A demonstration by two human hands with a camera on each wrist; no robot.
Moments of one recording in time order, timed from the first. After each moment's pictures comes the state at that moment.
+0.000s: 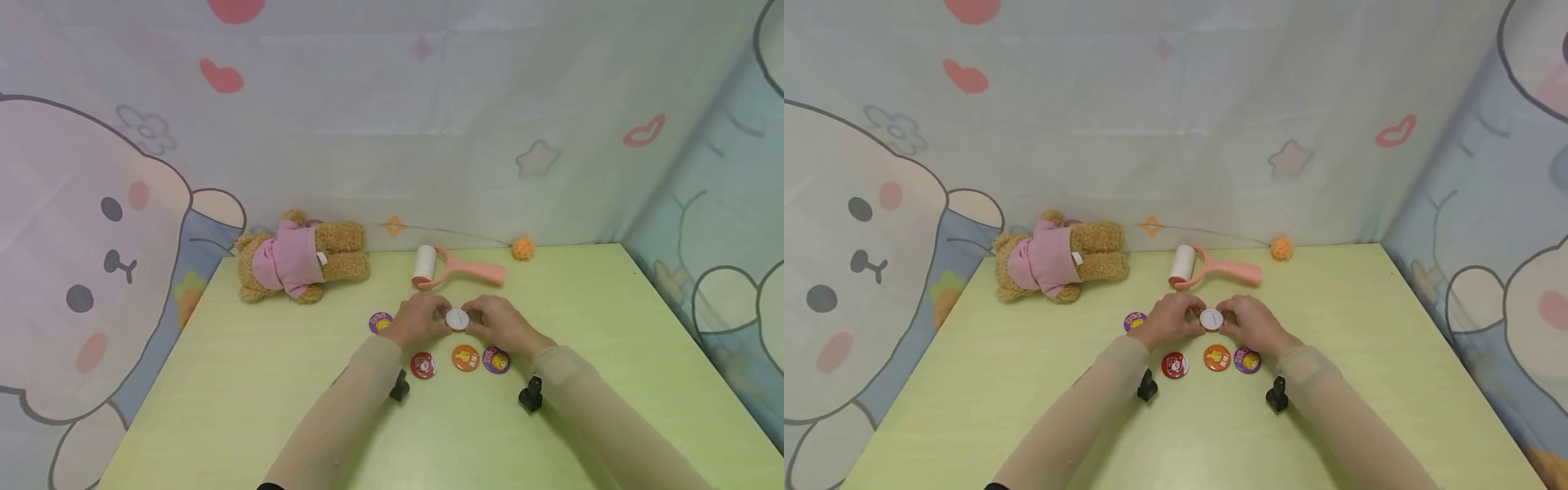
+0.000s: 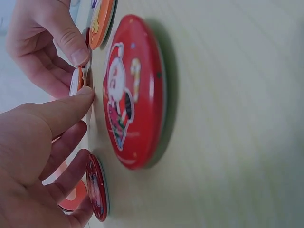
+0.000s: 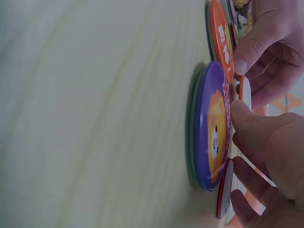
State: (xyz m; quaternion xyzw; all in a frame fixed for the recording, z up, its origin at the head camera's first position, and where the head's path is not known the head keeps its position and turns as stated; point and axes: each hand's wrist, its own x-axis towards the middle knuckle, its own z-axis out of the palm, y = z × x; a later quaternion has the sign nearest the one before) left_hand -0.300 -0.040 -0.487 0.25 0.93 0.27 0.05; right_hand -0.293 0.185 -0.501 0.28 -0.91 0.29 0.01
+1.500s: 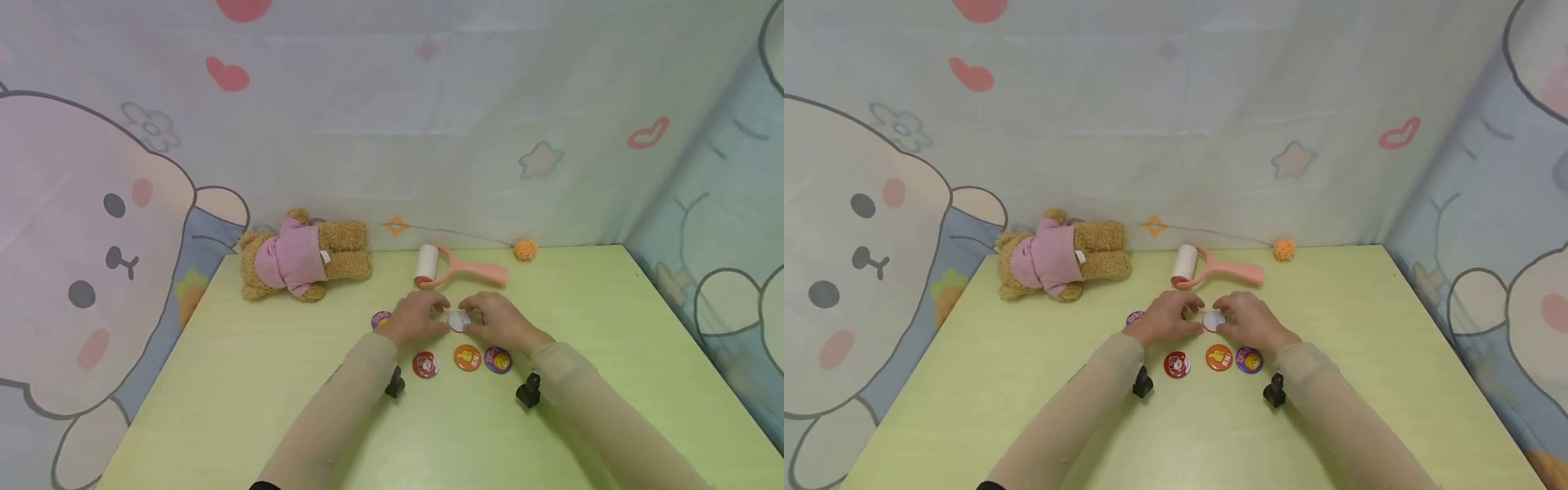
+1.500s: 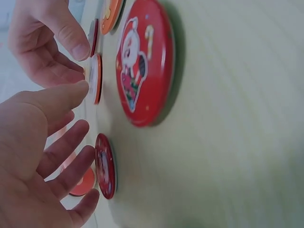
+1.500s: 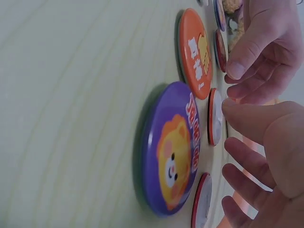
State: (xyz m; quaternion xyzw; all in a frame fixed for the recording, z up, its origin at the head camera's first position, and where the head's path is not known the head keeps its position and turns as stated) left_hand -0.300 -0.054 -0.480 0.26 0.93 0.27 0.05; right_hand -0.291 0.173 -0.489 0.28 -0.93 0.25 0.01
